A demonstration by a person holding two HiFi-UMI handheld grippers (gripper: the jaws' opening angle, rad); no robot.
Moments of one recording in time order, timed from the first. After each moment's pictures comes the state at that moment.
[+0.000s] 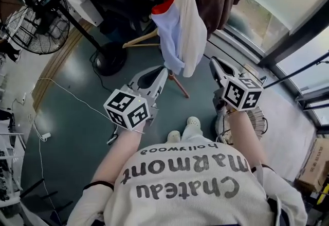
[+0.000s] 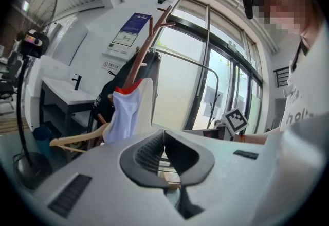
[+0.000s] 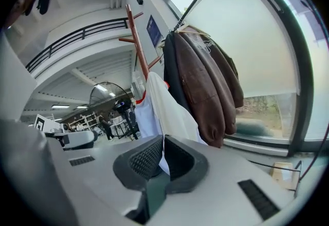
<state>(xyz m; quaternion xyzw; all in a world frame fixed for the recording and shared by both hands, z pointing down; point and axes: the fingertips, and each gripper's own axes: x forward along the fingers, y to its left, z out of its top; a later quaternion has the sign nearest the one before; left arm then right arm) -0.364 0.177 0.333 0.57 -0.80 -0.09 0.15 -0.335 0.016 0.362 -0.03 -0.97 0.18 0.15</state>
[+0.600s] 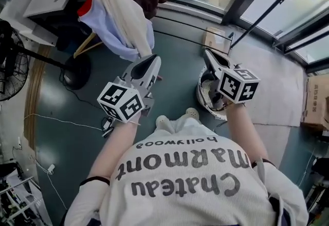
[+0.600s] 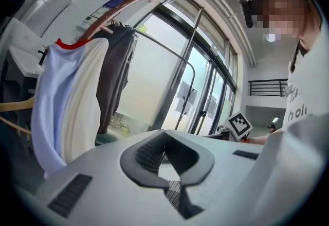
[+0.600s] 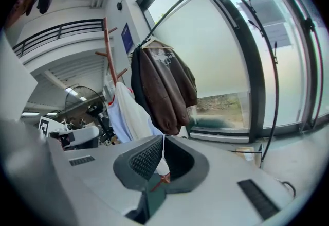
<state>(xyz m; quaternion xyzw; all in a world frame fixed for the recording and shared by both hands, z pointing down) -0.256 0.047 0.363 0.70 -0.69 -0.11 0.17 -0.166 -0.084 0.392 0.13 -0.95 0.21 0.16</state>
